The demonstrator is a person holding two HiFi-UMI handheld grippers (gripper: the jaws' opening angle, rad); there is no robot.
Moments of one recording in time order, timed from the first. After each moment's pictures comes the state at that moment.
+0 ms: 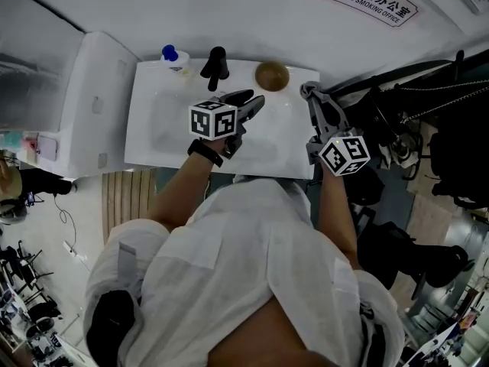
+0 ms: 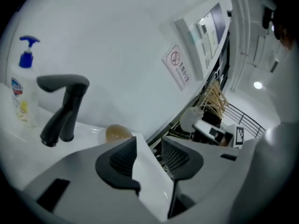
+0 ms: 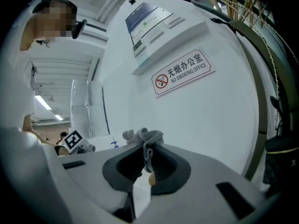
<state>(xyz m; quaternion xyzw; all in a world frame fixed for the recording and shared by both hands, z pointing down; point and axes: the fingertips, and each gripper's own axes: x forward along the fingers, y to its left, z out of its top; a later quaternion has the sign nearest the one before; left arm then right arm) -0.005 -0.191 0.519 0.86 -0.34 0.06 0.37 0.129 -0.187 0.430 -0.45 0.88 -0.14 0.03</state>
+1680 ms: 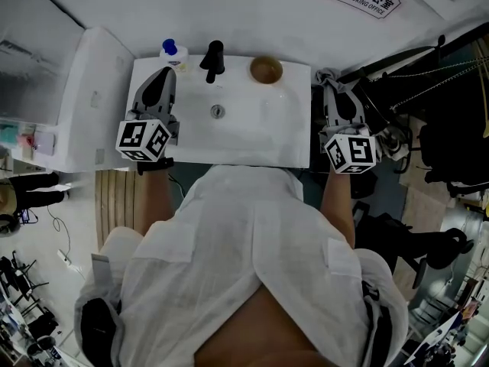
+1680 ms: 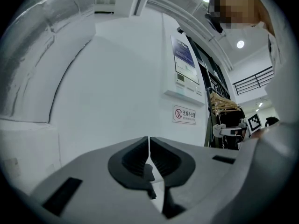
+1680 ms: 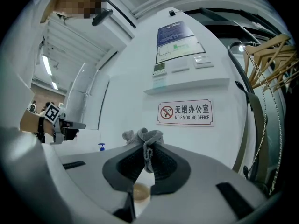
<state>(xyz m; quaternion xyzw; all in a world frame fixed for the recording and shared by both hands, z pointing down) -0.205 -0.162 0.357 0.84 -0.54 -0.04 0.04 0.146 -0.153 0.342 -0.53 0.85 0.04 -0.01</state>
